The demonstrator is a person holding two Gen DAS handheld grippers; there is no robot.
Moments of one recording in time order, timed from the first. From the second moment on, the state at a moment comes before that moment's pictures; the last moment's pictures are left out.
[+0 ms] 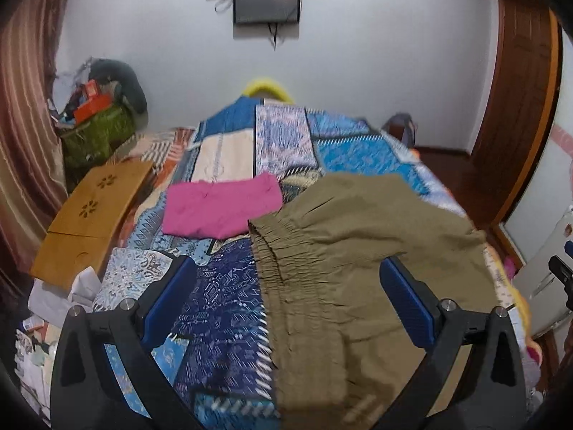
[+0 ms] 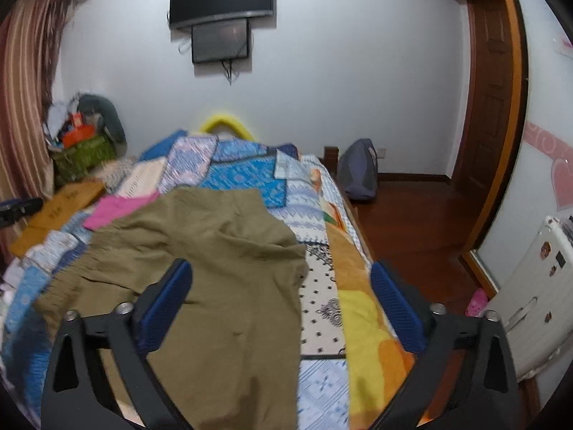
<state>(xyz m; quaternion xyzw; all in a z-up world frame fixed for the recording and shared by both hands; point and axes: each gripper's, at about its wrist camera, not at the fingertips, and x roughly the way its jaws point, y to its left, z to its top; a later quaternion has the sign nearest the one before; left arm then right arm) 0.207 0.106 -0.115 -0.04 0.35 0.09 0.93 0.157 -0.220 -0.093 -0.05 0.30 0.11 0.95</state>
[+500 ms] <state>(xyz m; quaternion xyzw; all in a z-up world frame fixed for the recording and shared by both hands) 0.294 0.125 -0.217 -0.02 0.49 0.04 0.87 0.250 -0.206 -0.175 -0.05 0.42 0.13 0.90</state>
